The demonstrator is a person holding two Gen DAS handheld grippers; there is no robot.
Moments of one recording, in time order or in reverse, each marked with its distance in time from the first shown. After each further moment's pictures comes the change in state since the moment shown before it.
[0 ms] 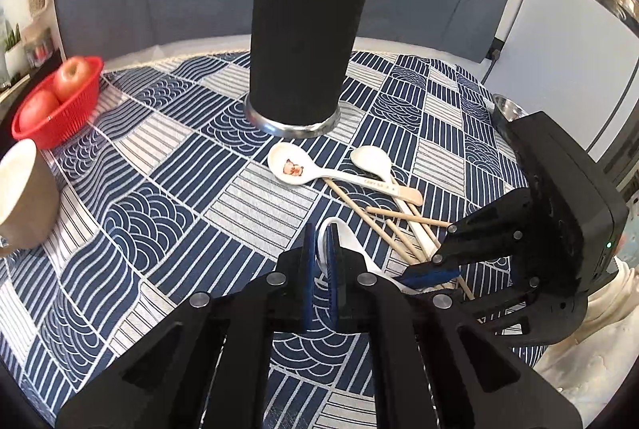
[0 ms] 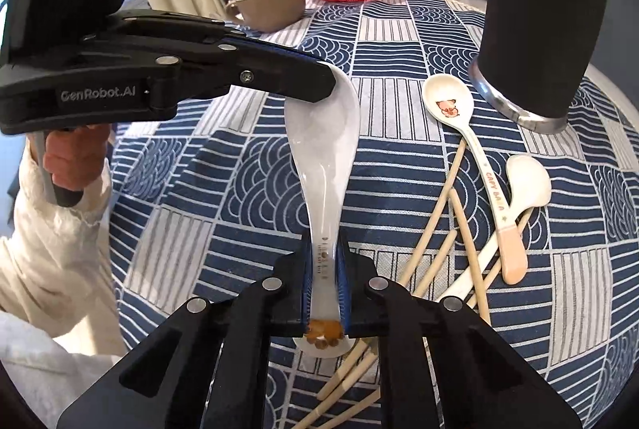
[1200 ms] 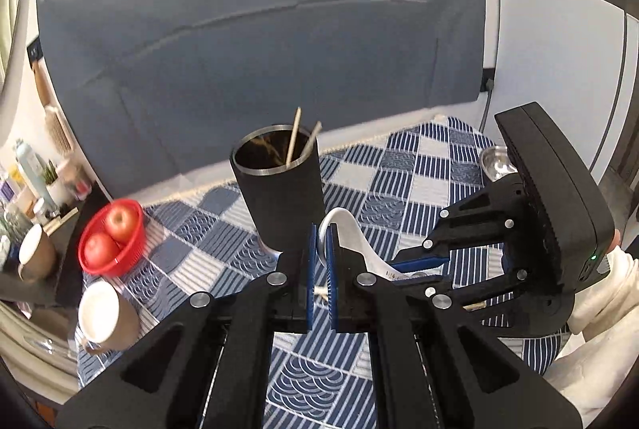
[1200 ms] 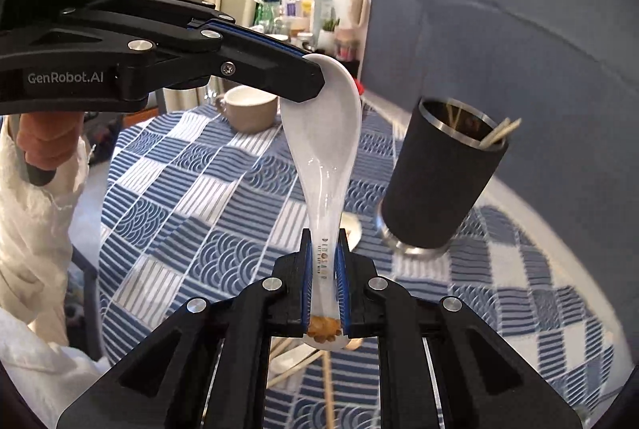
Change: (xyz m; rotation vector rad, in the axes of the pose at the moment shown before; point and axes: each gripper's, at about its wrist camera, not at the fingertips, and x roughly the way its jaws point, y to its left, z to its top) left arm -0.082 -0.083 0.085 0.200 -0.203 0.180; right arm -0.117 -0.013 0.042 -0.226 -0.275 -0.204
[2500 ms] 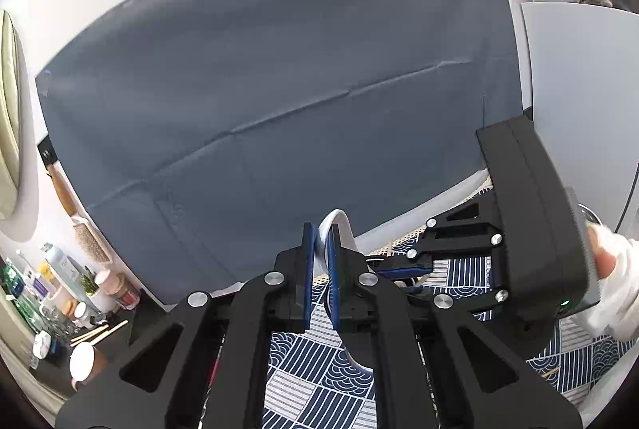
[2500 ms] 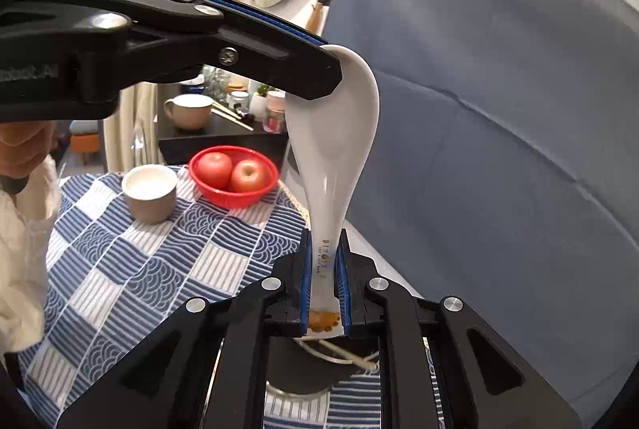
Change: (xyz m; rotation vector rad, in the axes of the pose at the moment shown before) left arm 0.032 0.064 0.103 0.124 -0.188 0.104; right arm 0.050 -0.083 0.114 -0.077 -0.160 -0.198
